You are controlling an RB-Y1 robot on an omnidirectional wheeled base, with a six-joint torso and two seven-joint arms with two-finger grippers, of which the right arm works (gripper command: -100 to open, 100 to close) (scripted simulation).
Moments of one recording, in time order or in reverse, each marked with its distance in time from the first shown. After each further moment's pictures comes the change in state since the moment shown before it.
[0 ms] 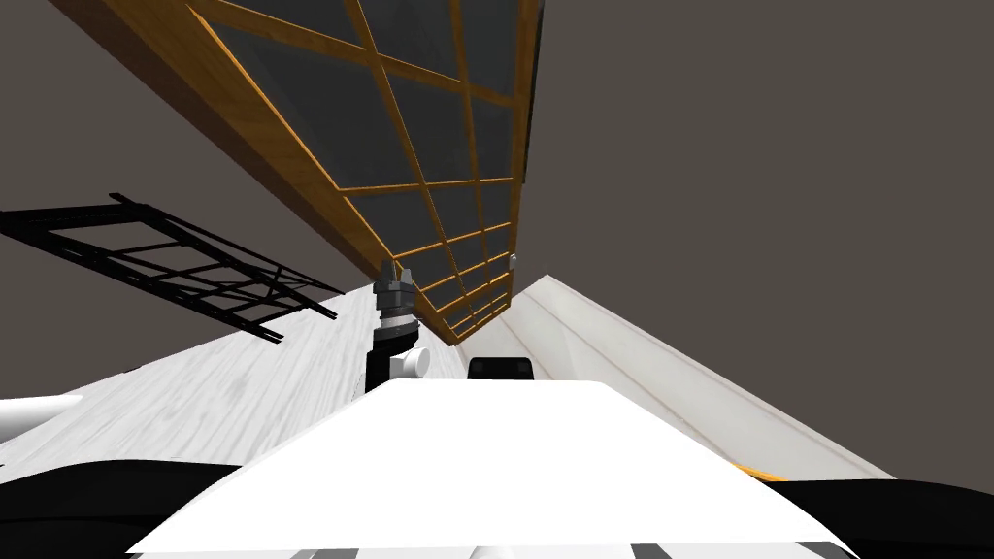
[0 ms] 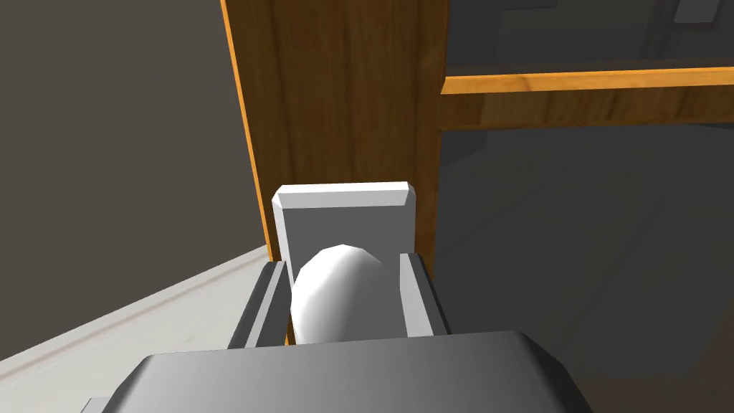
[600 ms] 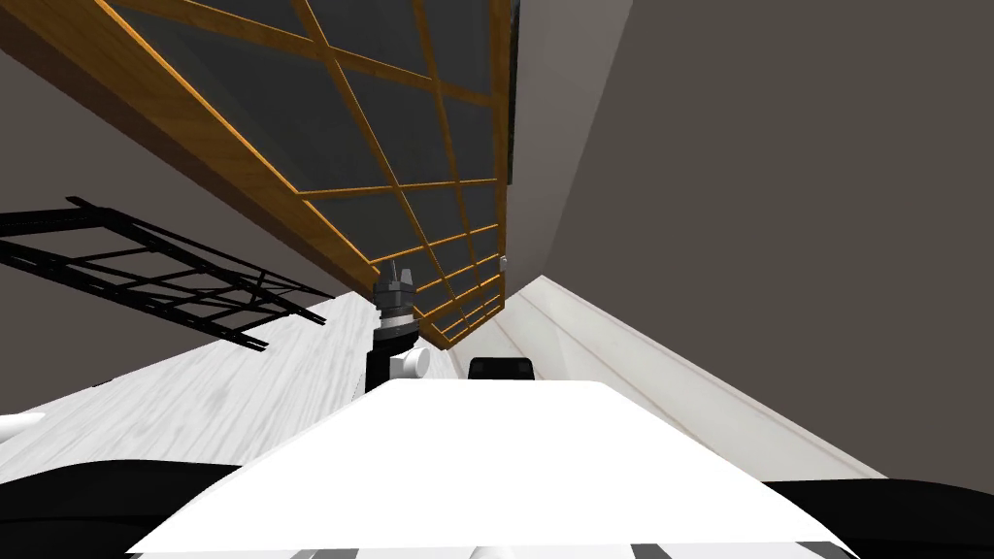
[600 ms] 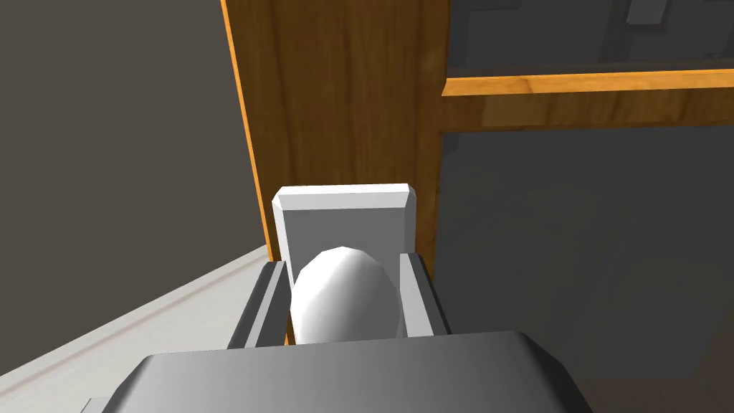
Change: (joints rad) arm 0.008 -0.003 -0.021 0.003 -0.049 -0.009 0.008
